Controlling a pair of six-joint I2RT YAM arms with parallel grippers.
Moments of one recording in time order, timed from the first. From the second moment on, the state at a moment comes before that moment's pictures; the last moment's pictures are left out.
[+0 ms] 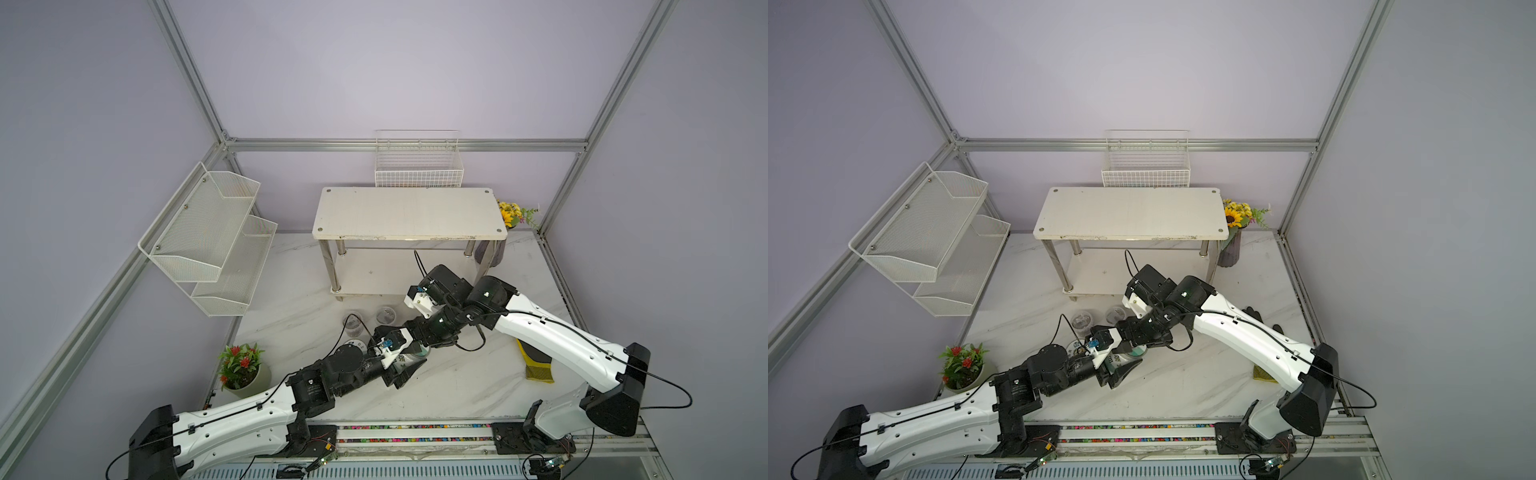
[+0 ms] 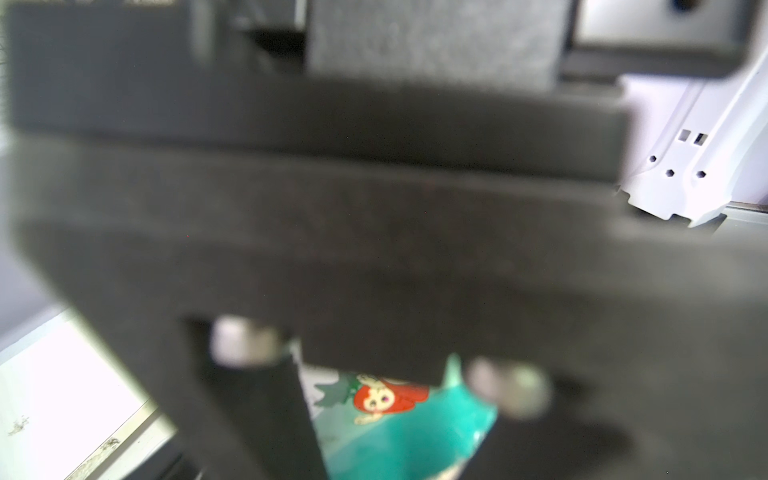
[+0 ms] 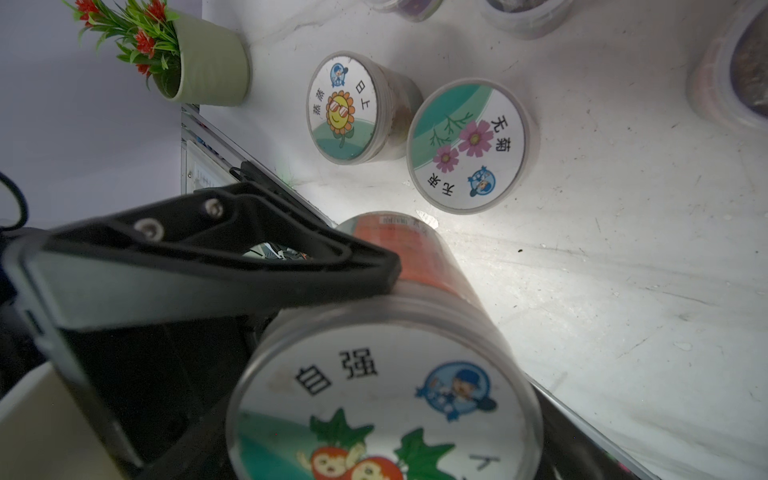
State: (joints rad) left arm -1.09 0.85 0.47 0.20 -0.09 0.08; right arm 0.89 1.49 1.50 -1.12 -0.44 0.59
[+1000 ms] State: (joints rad) left arm -1.09 0.84 0.47 0.20 -0.09 0.08; right arm 0.88 1.49 1.51 -1.13 -0.46 0.58
